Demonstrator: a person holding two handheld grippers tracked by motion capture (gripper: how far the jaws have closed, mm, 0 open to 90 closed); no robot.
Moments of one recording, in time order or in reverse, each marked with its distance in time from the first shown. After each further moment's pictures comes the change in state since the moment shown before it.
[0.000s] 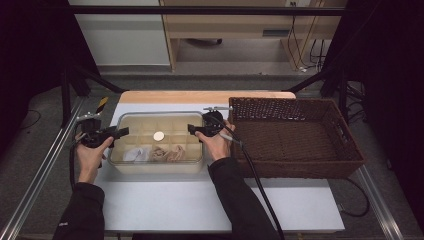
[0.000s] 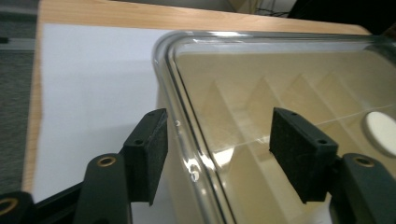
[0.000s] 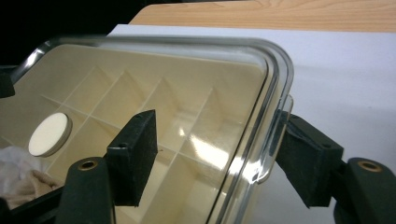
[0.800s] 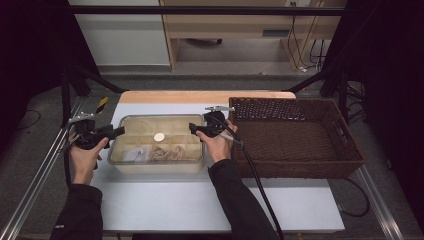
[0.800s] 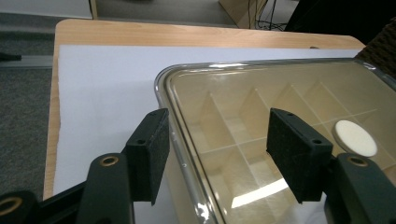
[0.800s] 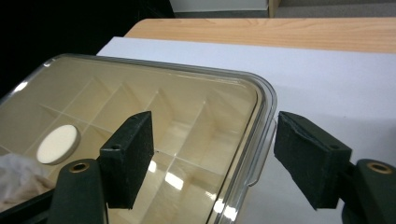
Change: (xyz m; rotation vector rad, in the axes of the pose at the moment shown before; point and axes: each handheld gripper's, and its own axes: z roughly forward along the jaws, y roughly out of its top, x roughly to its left) left arm -0.010 0.003 -0.023 -0.063 -0.032 0.011; right arm 0.006 0.002 -0.015 -0.054 -0.040 -0.020
